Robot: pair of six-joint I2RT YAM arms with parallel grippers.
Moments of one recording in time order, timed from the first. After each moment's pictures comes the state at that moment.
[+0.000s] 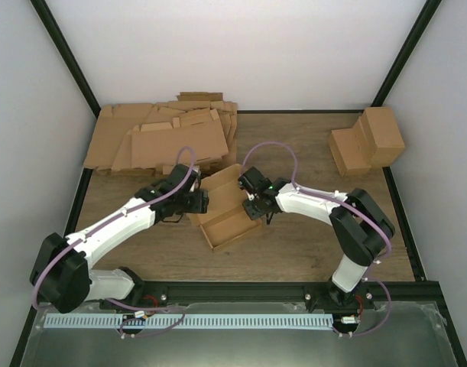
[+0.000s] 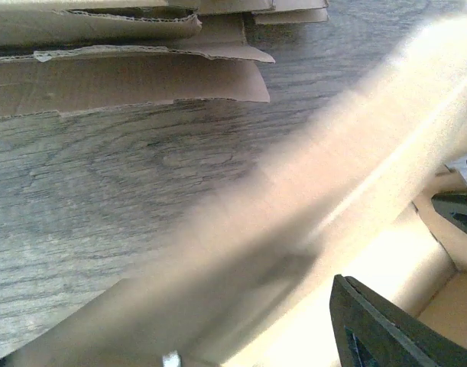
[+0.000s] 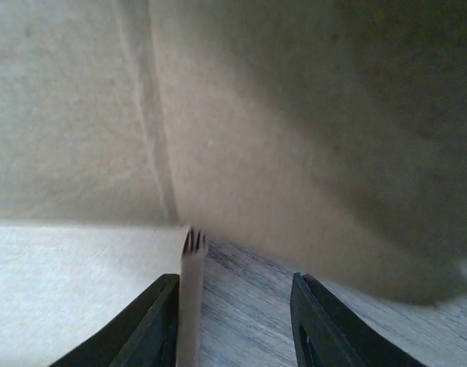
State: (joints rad) left arm -0.64 1.28 0.87 -0.56 -0.06 -0.50; right arm 0.76 1.69 1.04 -0.52 0.14 0.17
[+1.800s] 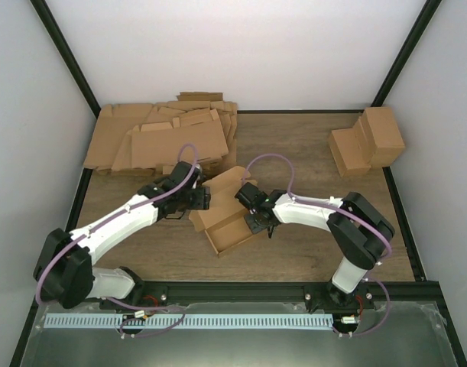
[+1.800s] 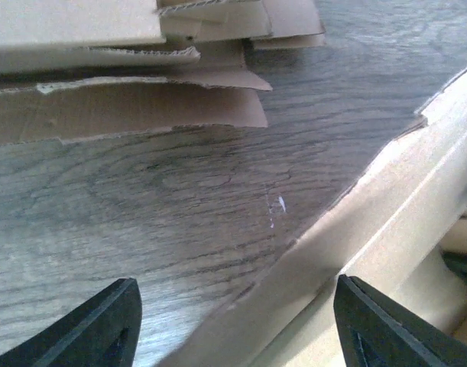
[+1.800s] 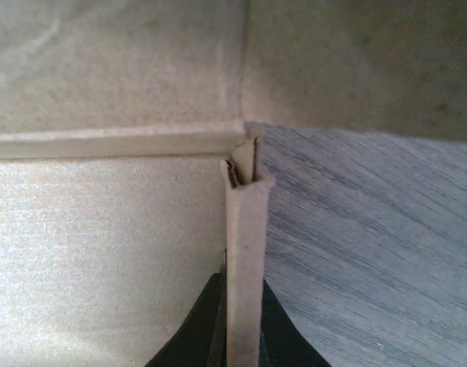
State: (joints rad) left arm -0.64 1.34 0.90 -0.53 -0.08 -0.49; right arm 0.85 1.68 0.95 -0.57 0.21 0.29
